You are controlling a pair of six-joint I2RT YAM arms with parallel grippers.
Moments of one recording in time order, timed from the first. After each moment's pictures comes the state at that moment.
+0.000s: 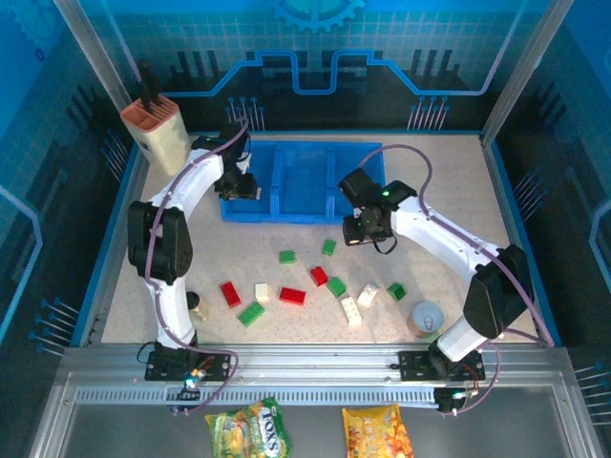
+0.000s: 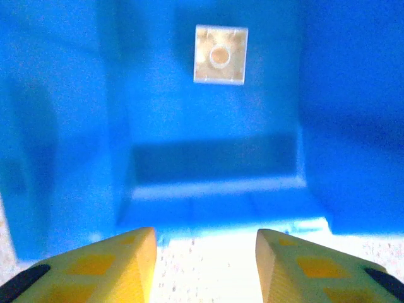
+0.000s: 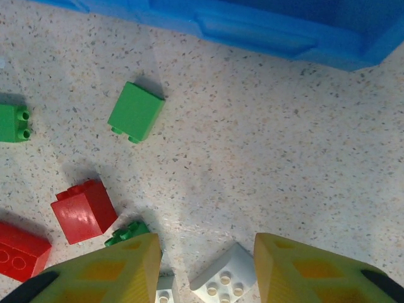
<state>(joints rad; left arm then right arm) -0.17 1.96 1.73 -1.07 0.00 -0.17 0.62 1.60 1.35 -1.05 0.10 0.45</state>
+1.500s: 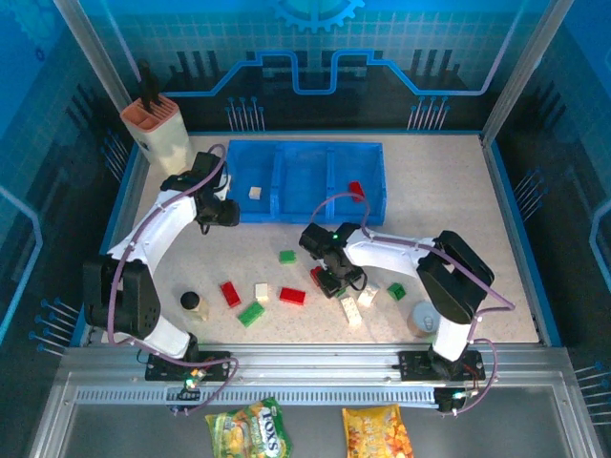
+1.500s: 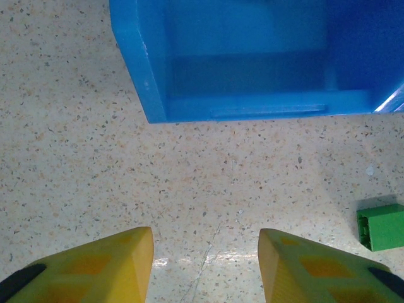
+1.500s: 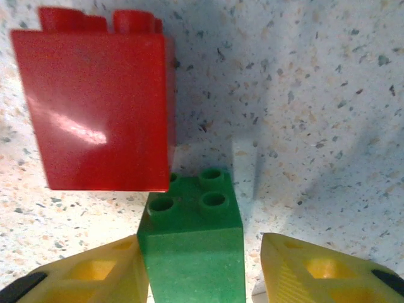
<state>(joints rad) -0.14 1.54 1.24 -0.89 -0.02 -0.14 0.88 1.79 1.16 -0.92 0.06 0.33</state>
